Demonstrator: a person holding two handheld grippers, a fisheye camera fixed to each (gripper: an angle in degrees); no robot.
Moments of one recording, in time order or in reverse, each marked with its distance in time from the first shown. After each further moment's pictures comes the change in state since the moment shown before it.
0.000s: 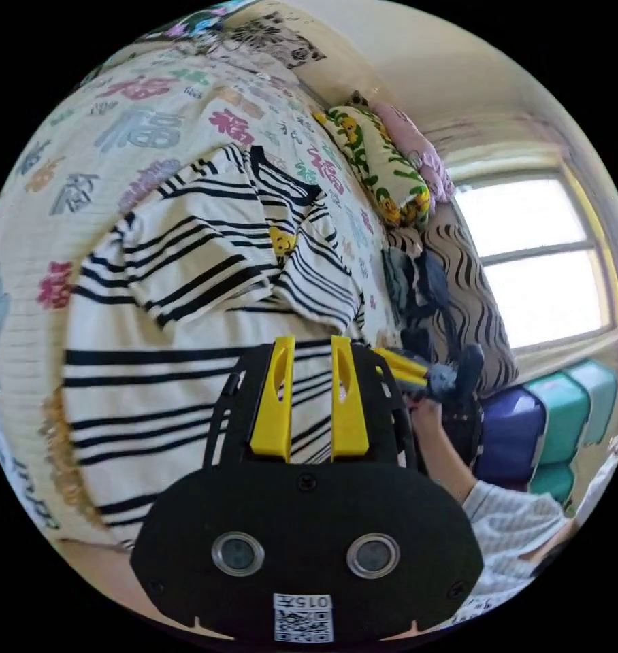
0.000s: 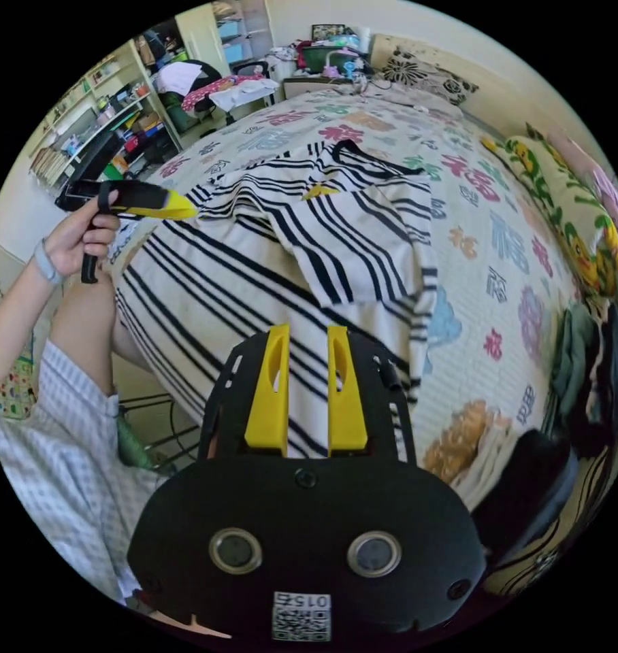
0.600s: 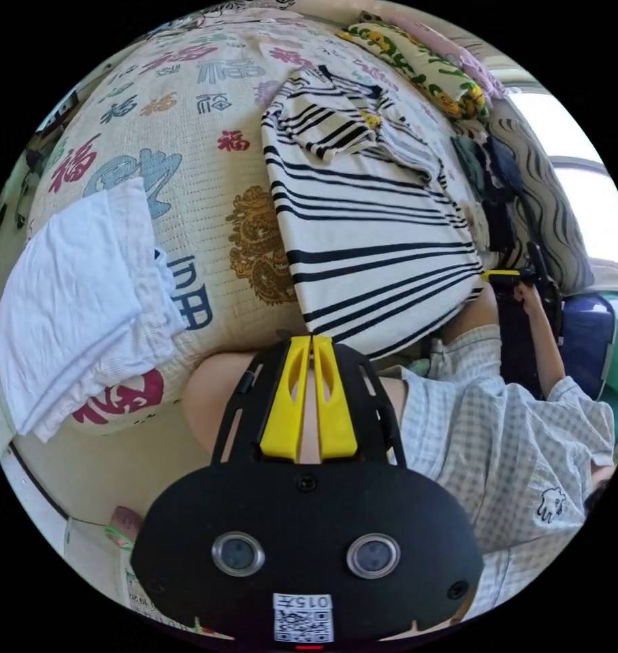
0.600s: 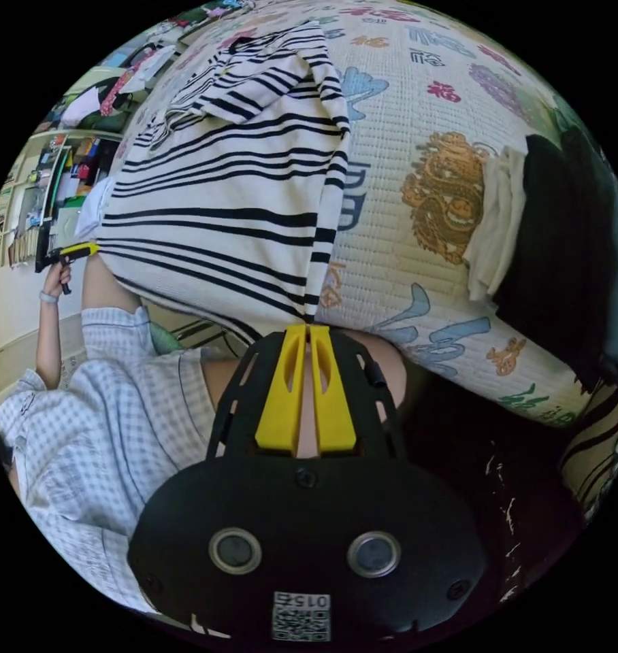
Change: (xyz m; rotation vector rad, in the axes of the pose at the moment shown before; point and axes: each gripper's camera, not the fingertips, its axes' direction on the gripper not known) left arm -0.022 0.151 -0.176 -0.481 -0.556 0.150; right arm 0.071 0.143 -0.016 -0.409 -0.263 0.346
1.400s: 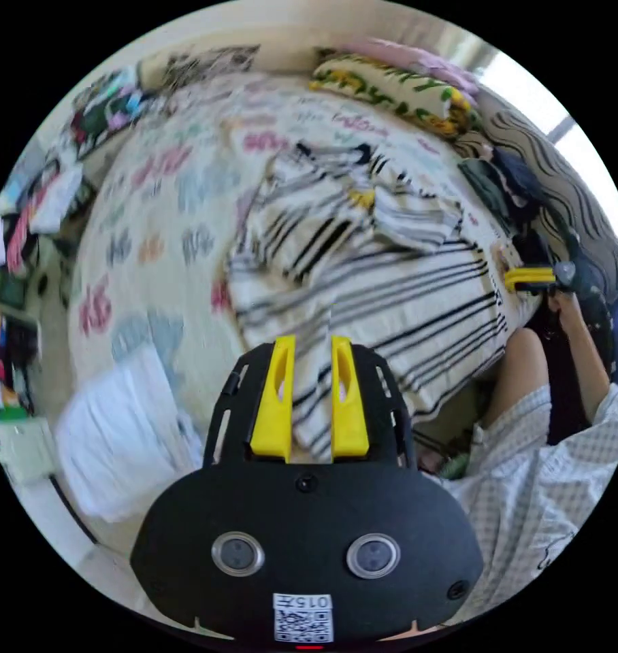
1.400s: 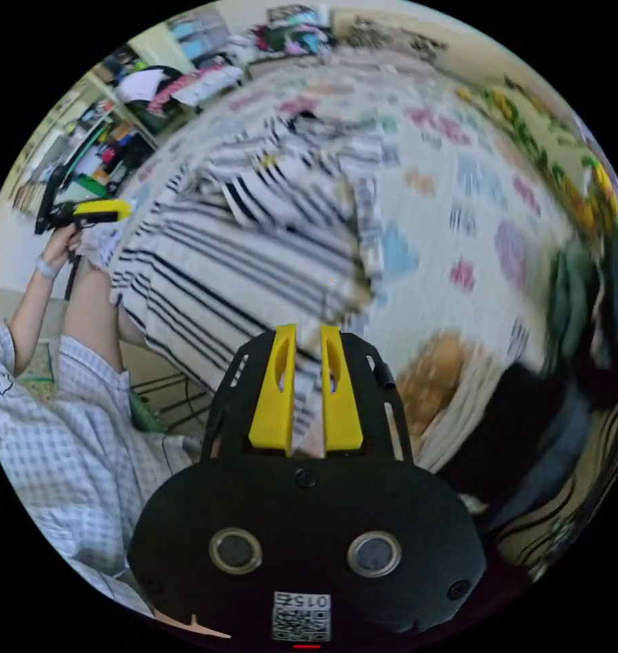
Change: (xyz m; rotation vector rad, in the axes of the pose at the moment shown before) left arm 0.051 0.022 -0.047 0.246 -0.068 -0.022; right arm -0.057 -0.064 0.002 0.246 0.176 -0.174
